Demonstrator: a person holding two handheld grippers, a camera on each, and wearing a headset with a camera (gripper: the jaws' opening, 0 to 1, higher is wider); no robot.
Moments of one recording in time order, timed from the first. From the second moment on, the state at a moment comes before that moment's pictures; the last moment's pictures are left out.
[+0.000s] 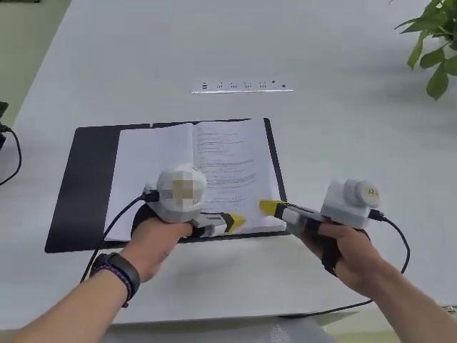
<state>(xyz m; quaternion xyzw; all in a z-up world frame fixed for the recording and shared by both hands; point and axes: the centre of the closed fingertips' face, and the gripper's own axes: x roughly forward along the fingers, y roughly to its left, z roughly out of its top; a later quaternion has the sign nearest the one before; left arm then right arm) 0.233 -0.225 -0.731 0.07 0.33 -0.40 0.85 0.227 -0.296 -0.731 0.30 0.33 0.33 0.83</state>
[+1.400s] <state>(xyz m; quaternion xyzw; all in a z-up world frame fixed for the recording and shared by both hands) 0.215 -0.078 -0.701 0.02 0.30 -0.30 0.90 0.227 -0.178 -0.704 0.26 0.33 0.39 0.82</state>
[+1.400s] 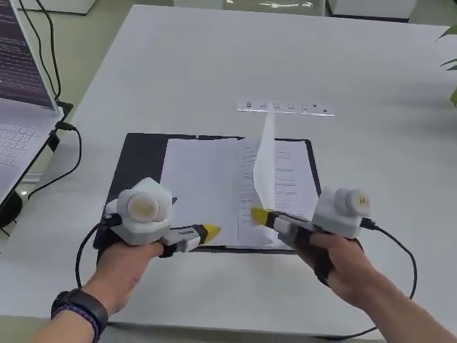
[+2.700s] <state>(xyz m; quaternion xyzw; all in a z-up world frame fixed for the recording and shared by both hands) 0.207 -0.007 -0.688 0.00 0.28 -0.25 0.93 0.207 -0.060 -0.712 0.21 0.37 0.47 0.77</state>
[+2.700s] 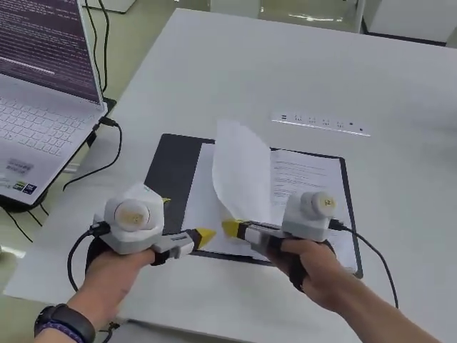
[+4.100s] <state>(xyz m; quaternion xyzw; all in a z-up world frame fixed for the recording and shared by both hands) 0.182 0.029 -0.694 -0.03 0.29 -0.21 0.93 0.211 -0.016 -0.788 0.22 0.47 0.40 0.76</state>
